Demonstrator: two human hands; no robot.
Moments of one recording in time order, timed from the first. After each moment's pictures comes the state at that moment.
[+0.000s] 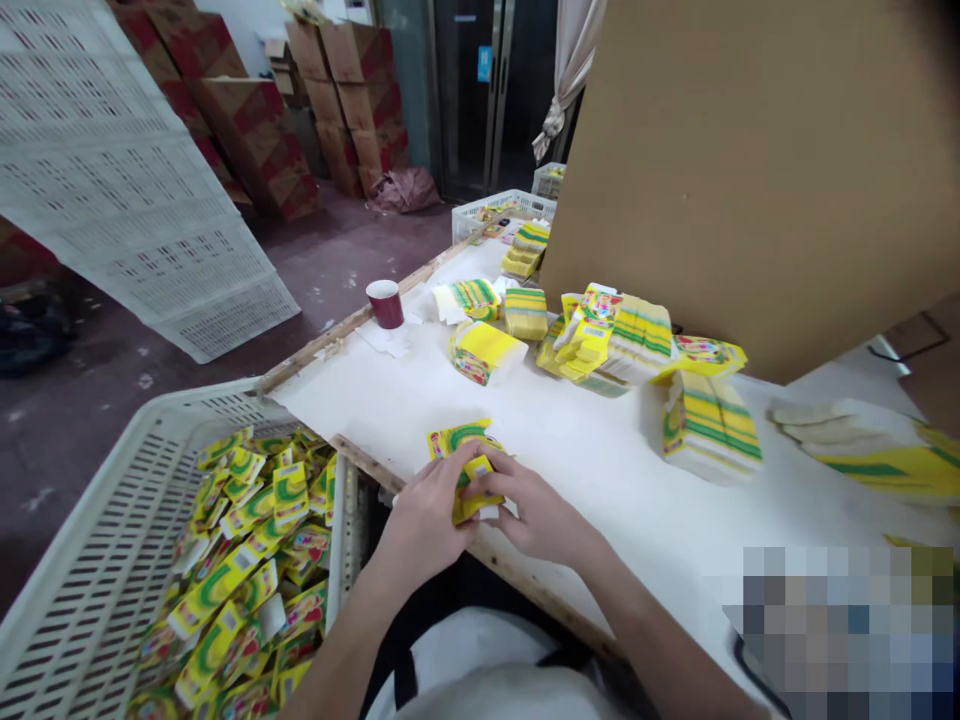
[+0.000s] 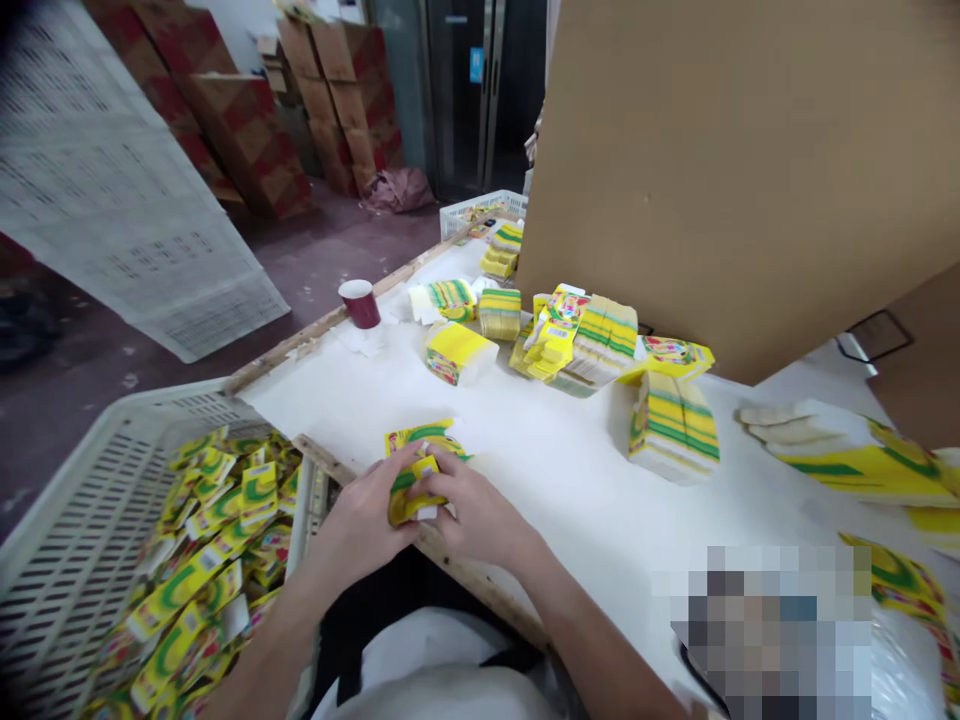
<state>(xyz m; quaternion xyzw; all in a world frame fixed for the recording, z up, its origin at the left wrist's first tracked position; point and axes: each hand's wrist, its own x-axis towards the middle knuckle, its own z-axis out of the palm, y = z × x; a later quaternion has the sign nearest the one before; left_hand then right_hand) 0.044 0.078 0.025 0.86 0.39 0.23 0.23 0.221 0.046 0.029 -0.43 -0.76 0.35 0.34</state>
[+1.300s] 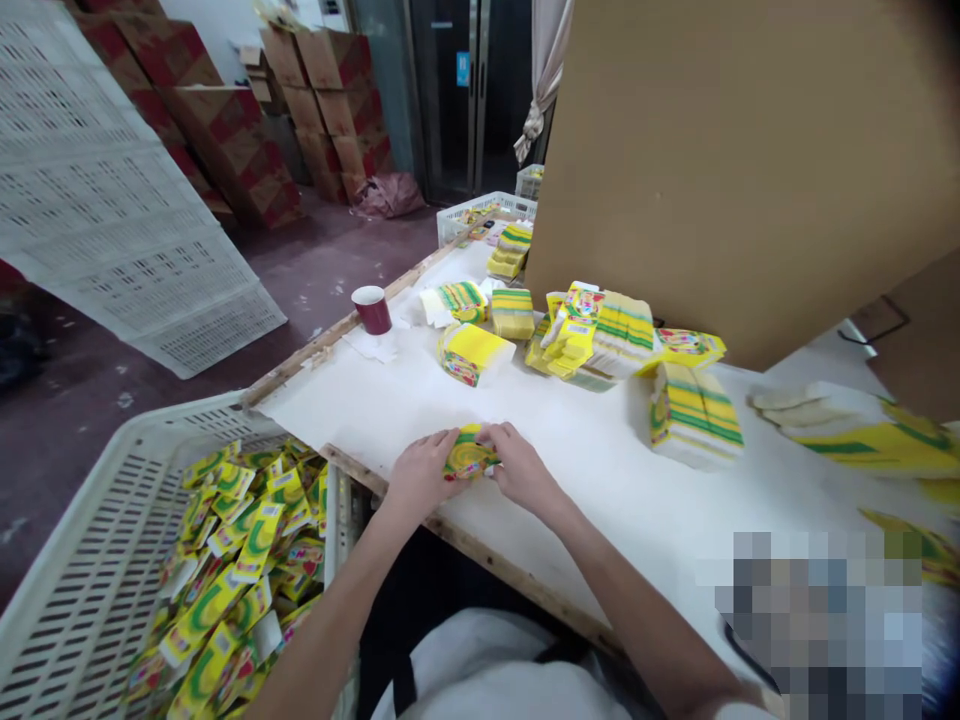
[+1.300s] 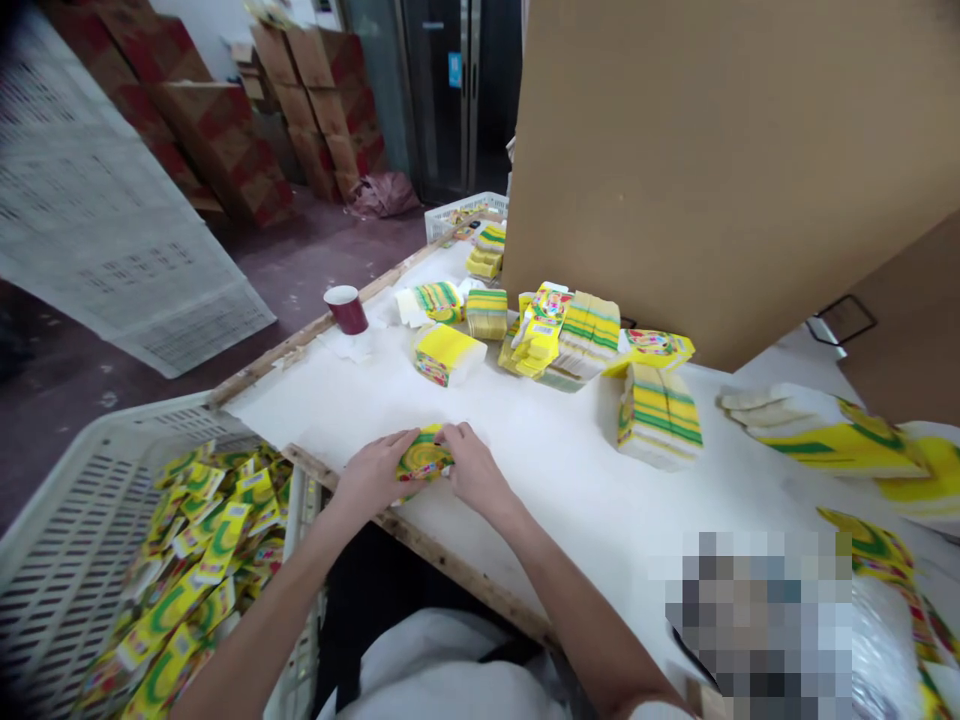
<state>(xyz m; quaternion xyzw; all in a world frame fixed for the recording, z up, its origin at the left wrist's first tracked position) 0.061 0.131 -0.008 0.89 0.40 0.11 0.15 0.233 0.079 -0.017 -0.61 -0.70 0.23 0.30</state>
